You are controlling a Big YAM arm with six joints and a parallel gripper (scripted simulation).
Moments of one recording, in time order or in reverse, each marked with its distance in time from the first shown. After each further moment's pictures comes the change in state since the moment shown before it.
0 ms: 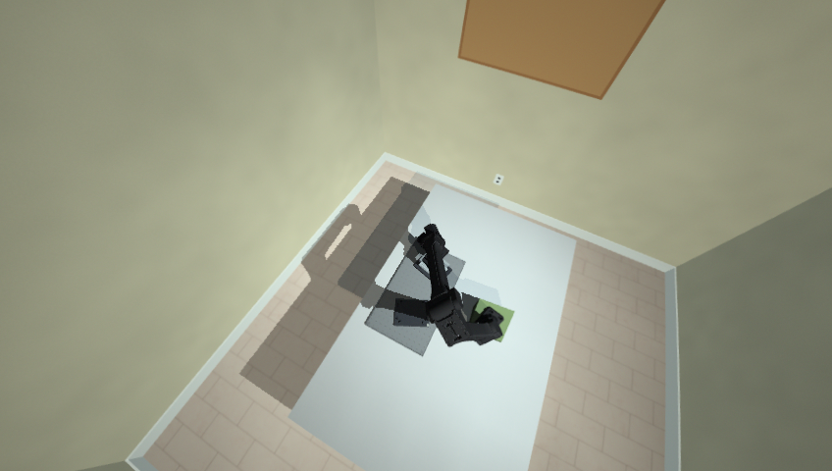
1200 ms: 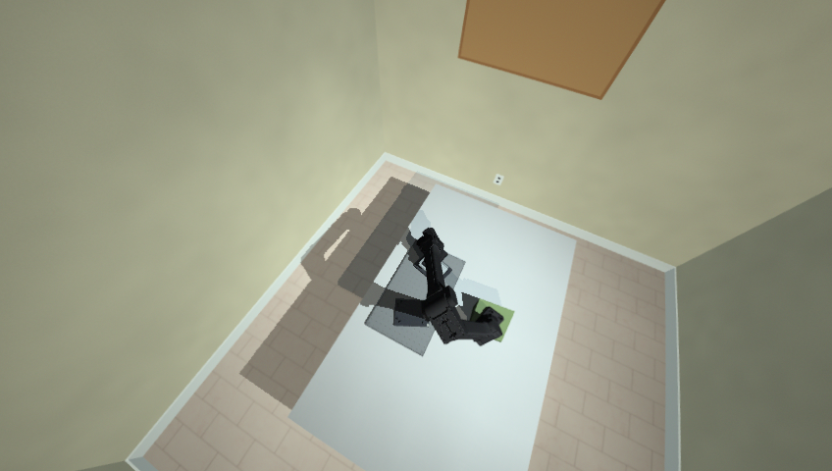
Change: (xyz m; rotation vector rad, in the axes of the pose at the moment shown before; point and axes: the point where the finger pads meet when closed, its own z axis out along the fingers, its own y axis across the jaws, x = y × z) arm 0.000 0.001 0.030 0.000 0.007 -0.004
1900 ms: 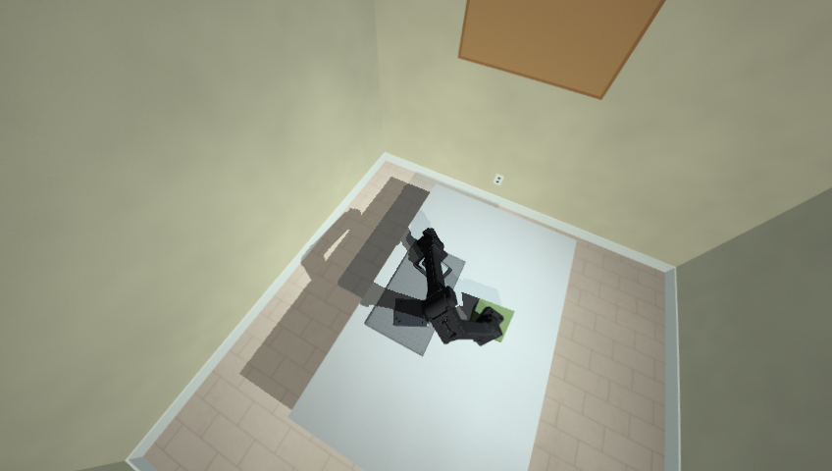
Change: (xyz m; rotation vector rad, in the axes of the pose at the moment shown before) arm 0.001 0.001 0.001 -0.001 0.001 0.005
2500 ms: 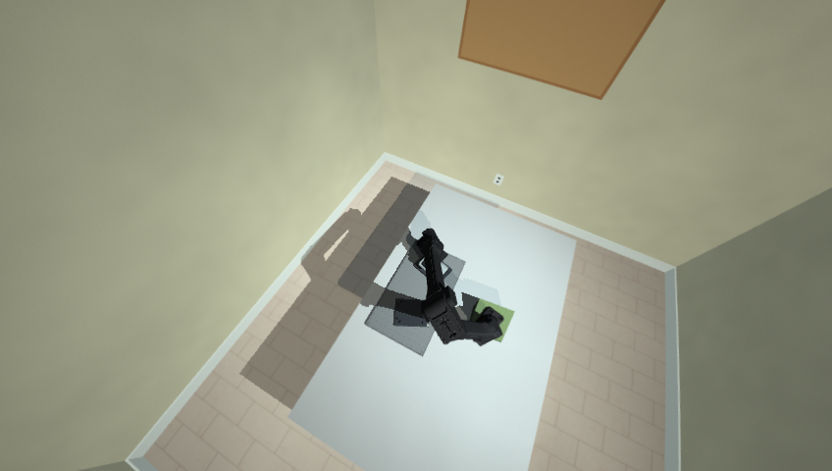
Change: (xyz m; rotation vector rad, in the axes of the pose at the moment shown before) arm -0.001 0.001 0.001 0.001 -0.002 -0.001
